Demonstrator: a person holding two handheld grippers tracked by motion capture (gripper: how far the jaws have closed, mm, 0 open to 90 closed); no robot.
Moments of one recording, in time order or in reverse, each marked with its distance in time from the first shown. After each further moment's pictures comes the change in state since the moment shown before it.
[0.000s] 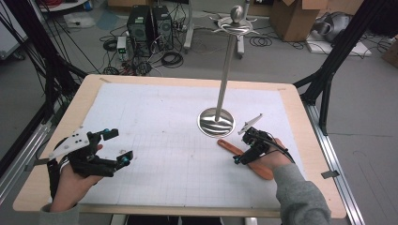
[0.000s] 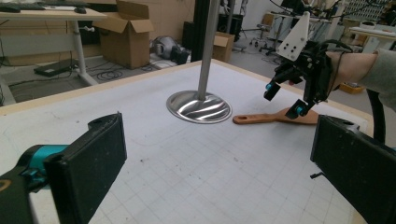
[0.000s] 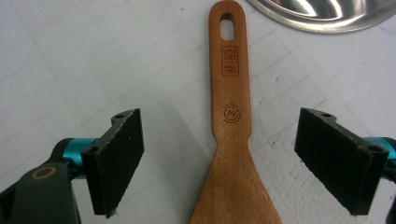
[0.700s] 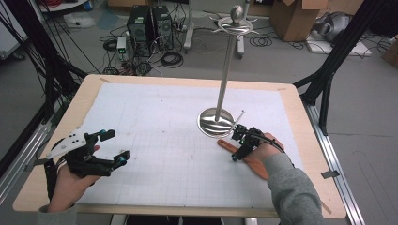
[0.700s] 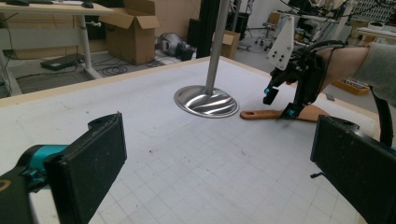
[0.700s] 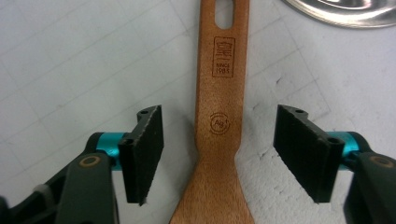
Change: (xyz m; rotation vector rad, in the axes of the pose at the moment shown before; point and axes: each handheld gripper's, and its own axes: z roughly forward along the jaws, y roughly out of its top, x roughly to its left) left arm 0.008 -0.006 -0.006 0.006 0.022 -0.022; right arm -0.005 0.029 0.022 0.222 -0.027 -0.084
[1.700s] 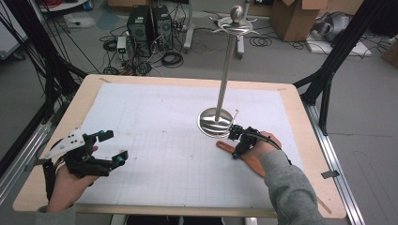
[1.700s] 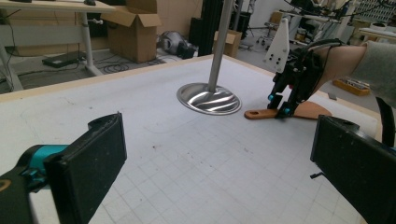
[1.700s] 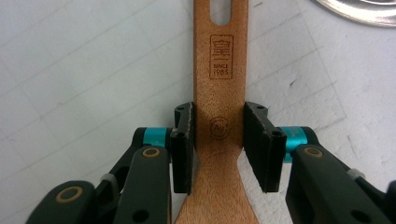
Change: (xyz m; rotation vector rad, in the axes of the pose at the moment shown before) left arm 0.004 -0.003 -0.003 0.005 0.004 -0.008; right arm -0.001 0.010 0.006 0.079 0.027 -0.027
